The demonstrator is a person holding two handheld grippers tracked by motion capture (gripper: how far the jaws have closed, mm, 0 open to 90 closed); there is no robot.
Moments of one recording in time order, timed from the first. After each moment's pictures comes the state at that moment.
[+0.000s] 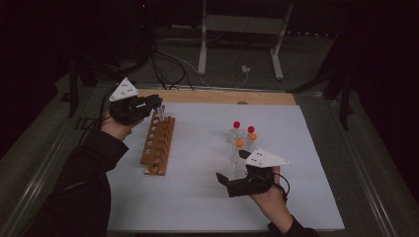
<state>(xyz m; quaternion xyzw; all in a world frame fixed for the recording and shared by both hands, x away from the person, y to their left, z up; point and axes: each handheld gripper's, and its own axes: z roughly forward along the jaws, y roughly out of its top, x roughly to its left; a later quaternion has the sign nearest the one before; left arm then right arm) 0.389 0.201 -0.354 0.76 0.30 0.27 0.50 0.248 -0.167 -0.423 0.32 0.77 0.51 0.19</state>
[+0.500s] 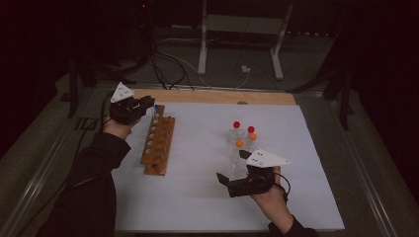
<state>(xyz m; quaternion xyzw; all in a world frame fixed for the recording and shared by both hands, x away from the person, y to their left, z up) 0.416 0.218 -0.400 0.73 0.37 0.28 0.49 0.248 -0.169 -0.424 0.32 0.78 0.51 0.19</state>
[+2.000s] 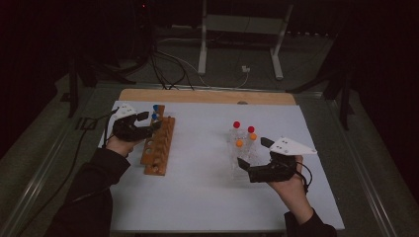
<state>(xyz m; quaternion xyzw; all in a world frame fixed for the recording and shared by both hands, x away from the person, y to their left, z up) 0.385 0.215 -0.435 0.76 0.36 0.22 0.50 0.267 -0.219 -0.402 0.34 0.75 0.51 0.24</state>
